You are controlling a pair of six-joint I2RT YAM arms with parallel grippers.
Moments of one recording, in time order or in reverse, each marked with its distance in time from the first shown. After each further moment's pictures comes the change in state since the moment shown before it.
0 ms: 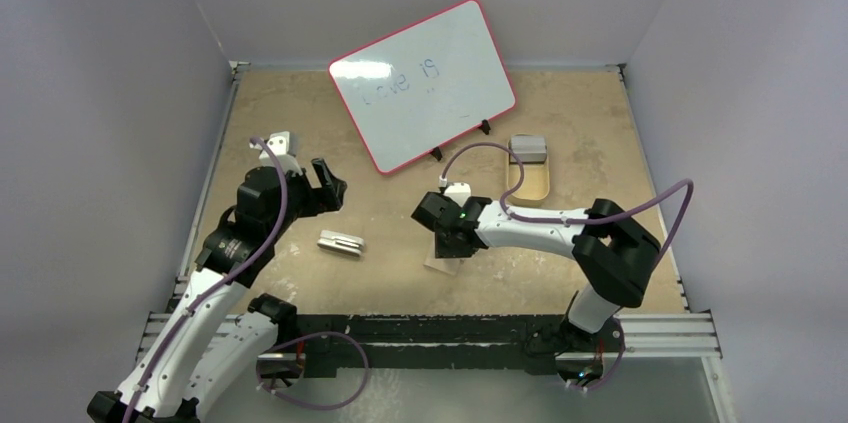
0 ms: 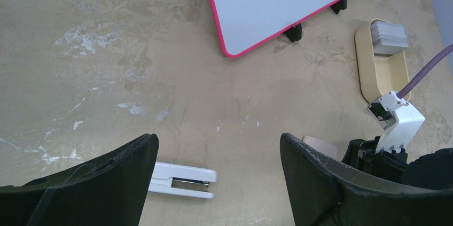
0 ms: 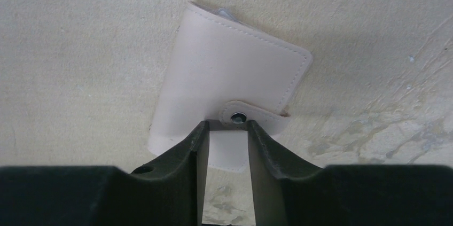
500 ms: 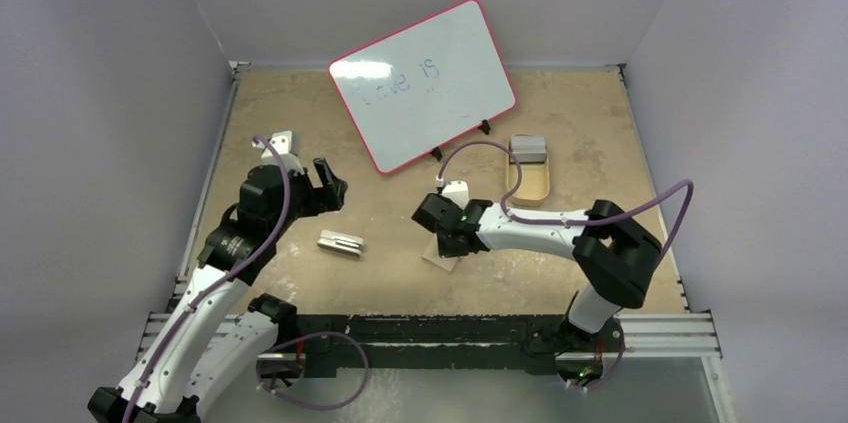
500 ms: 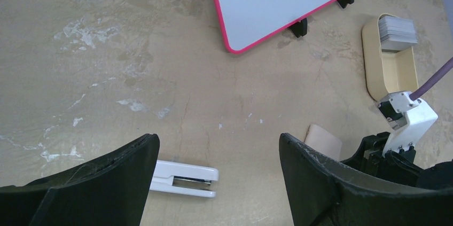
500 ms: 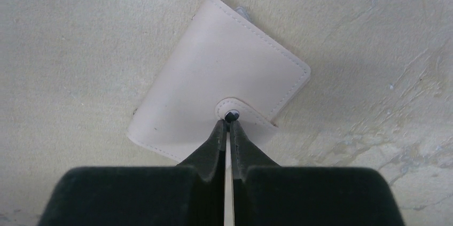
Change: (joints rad) left arm 0.000 0.023 0.000 0.000 0.000 0.000; right arm 0.004 -0.010 -0.032 0.062 0.061 -0.092
